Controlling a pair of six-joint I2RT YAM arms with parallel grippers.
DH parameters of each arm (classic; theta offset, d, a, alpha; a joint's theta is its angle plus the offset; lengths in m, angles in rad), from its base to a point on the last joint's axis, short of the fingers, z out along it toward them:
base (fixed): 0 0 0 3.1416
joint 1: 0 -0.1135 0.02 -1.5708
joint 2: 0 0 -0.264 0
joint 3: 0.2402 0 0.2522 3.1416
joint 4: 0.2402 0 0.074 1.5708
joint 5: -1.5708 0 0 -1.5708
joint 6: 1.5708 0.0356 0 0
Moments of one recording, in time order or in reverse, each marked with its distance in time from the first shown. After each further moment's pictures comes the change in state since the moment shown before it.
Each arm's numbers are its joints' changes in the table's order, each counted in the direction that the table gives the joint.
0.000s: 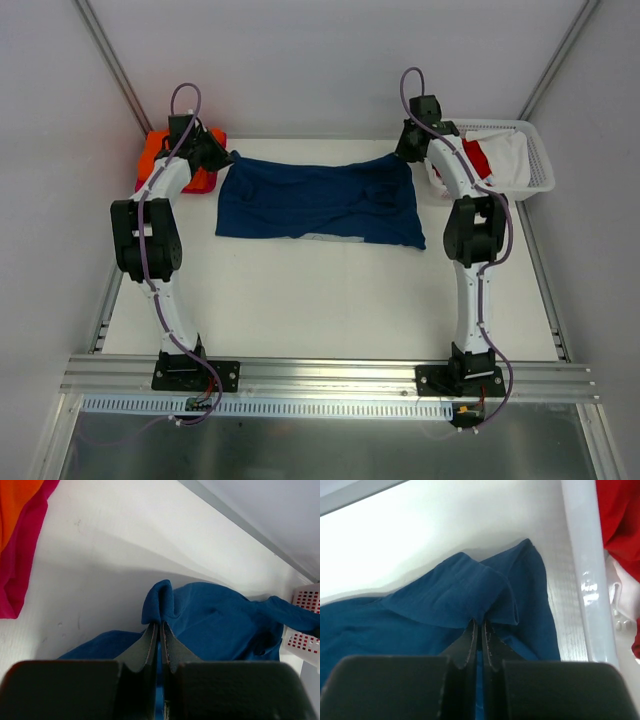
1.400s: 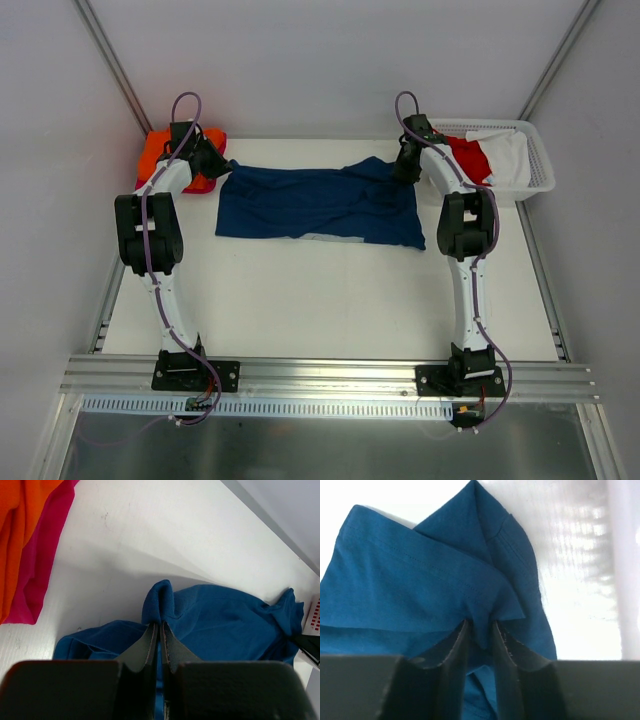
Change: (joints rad) left arm -0.014 -0.073 0.011 0.005 0.005 0.000; right arm 0.014 -0.134 -0.003 0.058 0.001 0.048
